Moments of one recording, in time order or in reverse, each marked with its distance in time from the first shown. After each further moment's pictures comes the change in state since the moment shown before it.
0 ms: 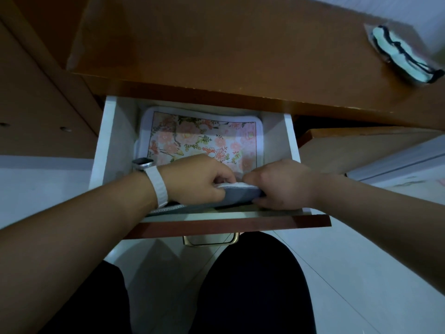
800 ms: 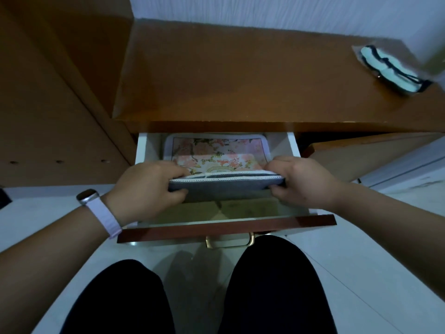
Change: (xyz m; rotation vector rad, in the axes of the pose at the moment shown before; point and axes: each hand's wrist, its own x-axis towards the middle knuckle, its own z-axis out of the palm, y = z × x) left_hand -0.100 -0.028 -0.043 0.359 0.521 -0.070; right_hand -0.021 -0.003 -0.012 0.185 0.540 0.169
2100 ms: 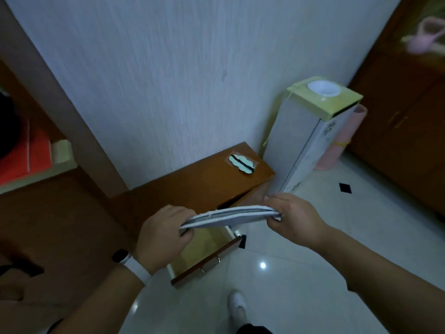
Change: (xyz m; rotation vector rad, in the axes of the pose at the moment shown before) left_hand -0.023 0.283 -0.475 -0.043 0.064 0.376; right_hand -0.210 -0.242 -0.506 0.058 0.397 0.522
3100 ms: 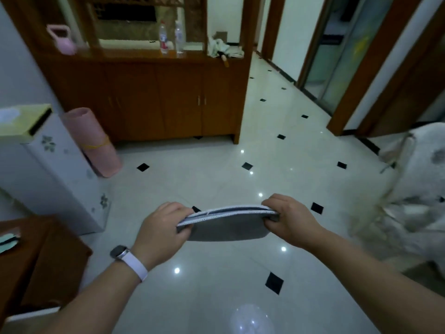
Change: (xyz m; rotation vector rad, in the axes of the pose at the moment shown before) left_hand -0.112 0.437 0.119 -0.438 -0.401 1.062; right_hand -0.591 -0.106 -0.122 -0.150 0.443 1.182
